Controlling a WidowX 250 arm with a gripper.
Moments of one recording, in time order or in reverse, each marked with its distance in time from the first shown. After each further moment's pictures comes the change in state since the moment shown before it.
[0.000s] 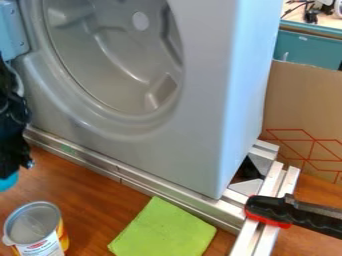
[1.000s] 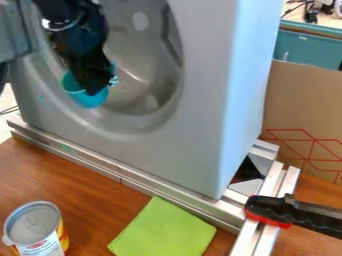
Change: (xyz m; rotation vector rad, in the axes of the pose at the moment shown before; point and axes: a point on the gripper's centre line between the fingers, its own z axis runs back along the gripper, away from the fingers) arm 0.102 -0.072 0.101 -0.074 -0.370 -0.214
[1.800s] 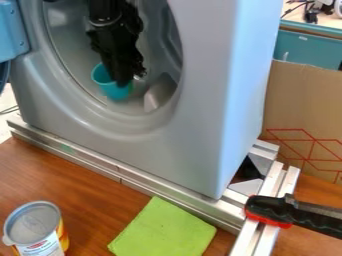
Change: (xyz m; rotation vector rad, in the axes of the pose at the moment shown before) arm 0.045 0.006 -0.037 -0.007 0.065 -0.014
